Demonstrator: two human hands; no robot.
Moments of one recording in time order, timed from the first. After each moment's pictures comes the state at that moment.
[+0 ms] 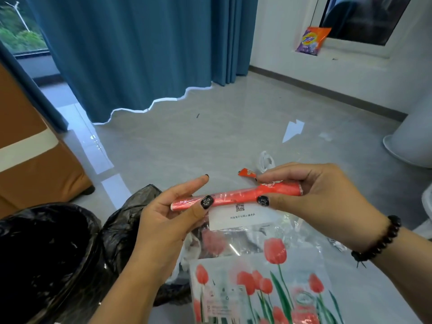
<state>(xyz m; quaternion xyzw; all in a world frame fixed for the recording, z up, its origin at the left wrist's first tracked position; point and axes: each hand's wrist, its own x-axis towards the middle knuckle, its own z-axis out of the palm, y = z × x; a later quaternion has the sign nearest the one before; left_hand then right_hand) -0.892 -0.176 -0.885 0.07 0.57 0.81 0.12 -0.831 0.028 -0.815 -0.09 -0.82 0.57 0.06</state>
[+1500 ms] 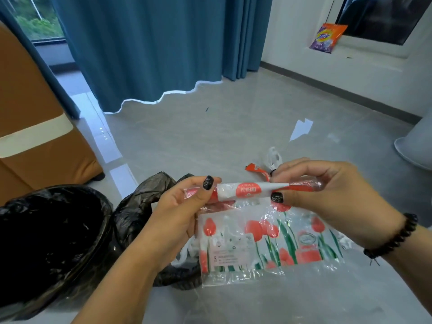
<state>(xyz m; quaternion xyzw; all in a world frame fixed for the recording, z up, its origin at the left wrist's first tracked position) -0.884 -0.189 -0.877 0.07 0.59 0.77 0.24 -0.821 0.022 -0.815 -0.07 -0.80 0.59 0.04</state>
